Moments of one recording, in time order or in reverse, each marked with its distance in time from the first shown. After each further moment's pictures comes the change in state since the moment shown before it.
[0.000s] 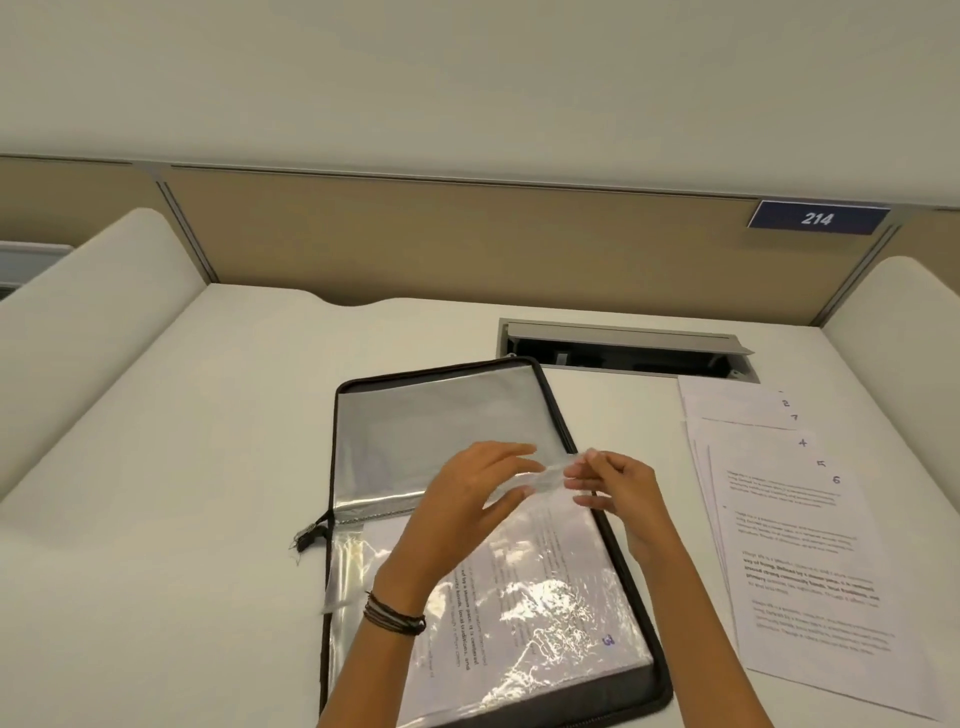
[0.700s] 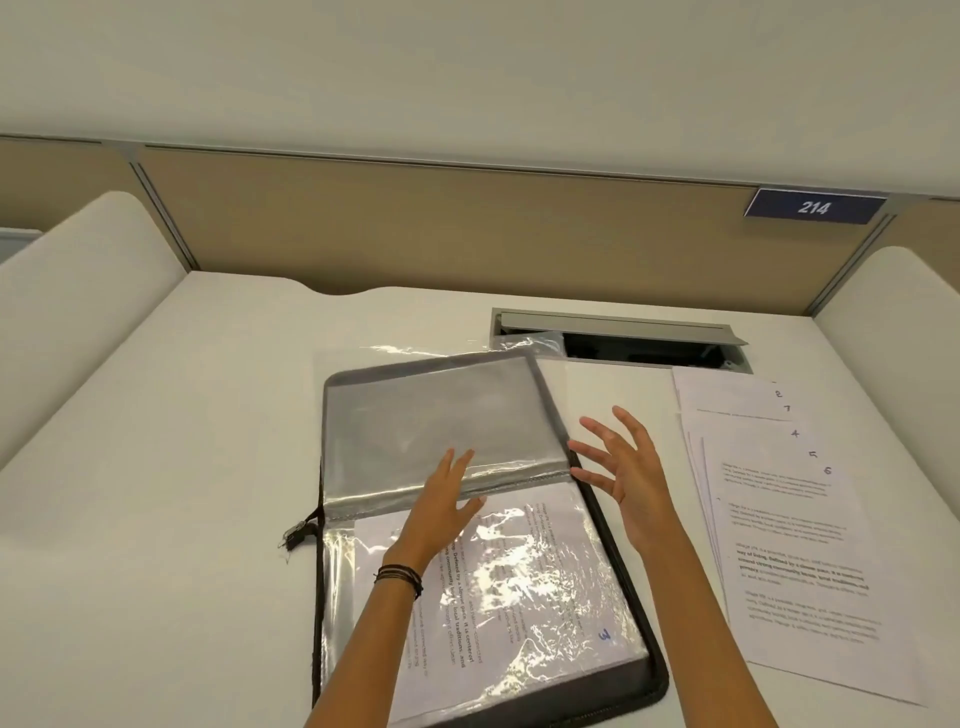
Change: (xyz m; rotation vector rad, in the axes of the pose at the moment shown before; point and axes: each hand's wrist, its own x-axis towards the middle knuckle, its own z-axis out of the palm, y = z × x) left_hand -0.021 -0.086 0.070 -0.163 -0.296 -0.619; right_hand 0.011 0.001 -0.006 0.188 -0.020 -0.102
